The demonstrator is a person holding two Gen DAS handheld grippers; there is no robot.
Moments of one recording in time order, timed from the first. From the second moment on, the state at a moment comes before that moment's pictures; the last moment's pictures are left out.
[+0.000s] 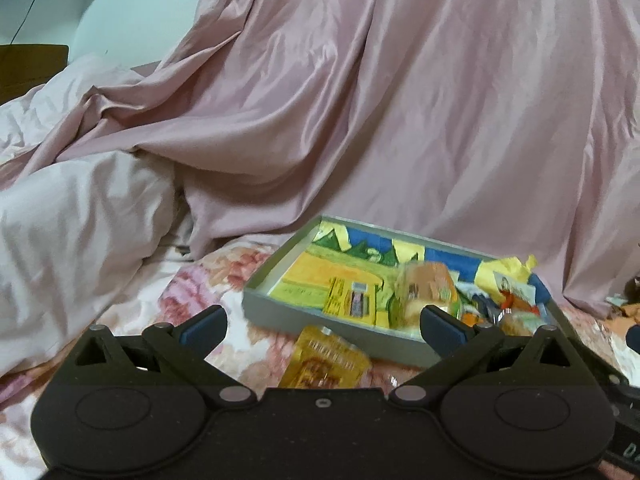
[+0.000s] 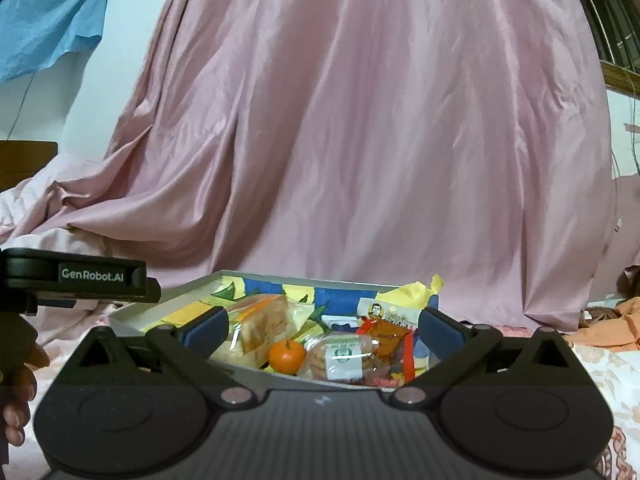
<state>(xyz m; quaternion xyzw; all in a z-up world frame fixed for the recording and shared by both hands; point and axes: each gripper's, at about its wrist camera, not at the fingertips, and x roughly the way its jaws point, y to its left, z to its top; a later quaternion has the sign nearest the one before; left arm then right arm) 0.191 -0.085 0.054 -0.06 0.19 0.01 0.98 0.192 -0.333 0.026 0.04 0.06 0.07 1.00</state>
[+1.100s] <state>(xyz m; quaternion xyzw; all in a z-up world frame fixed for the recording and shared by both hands) 0.095 -0.007 -0.018 -0.04 0.25 -0.01 0.97 0.129 -0.294 -0.019 0.01 0.26 0.07 0.96</state>
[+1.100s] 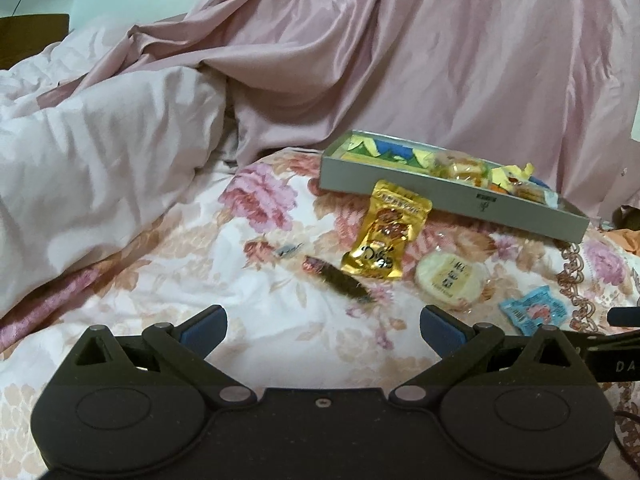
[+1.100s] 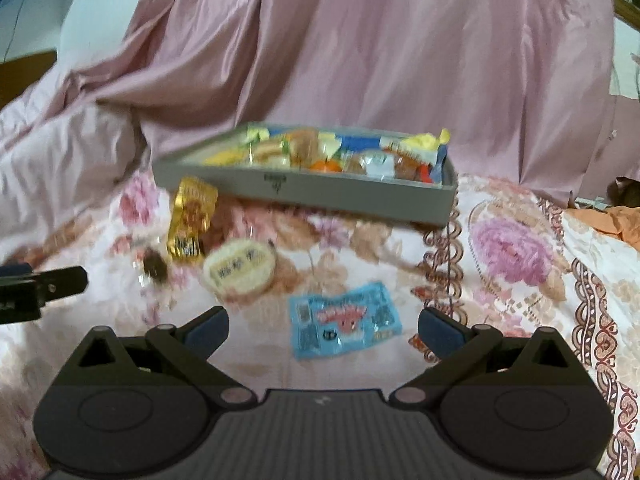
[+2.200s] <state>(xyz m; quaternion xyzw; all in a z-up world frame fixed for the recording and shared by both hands) 0.198 -0.085 -0.039 -0.03 0.33 -0.17 0.93 0.186 -0.304 -0.034 -0.08 0.32 0.18 0.93</state>
